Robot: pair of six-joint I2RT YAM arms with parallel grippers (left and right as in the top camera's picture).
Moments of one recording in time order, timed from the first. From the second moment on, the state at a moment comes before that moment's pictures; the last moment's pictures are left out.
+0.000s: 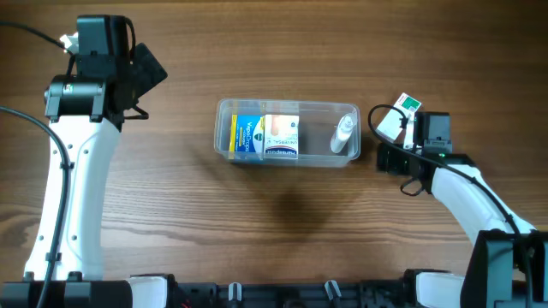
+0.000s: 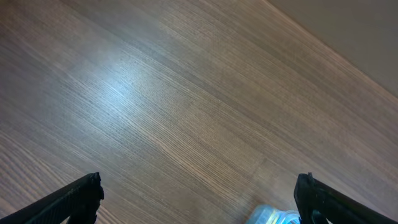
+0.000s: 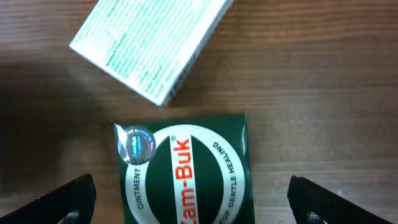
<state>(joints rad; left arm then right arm) -0.01 1.51 1.53 -0.97 -0.27 -0.60 -0.04 1.48 0.66 -0.31 0.07 0.01</state>
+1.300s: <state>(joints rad) -0.01 1.51 1.53 -0.97 -0.27 -0.60 -0.04 1.52 0.60 -0.19 0.12 0.03</state>
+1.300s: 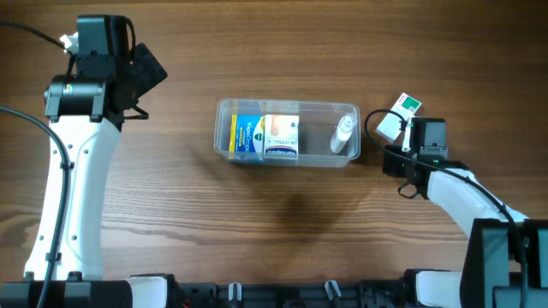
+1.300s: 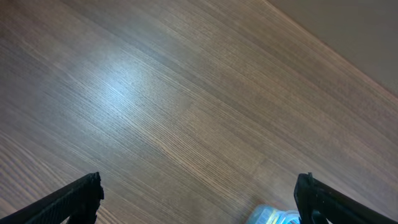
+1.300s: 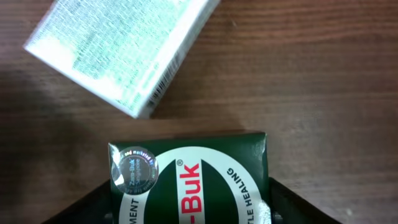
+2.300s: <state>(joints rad) -0.01 1.51 1.53 -0.97 -0.27 -0.60 0.03 0.97 0.90 -0.69 -0.09 0.32</state>
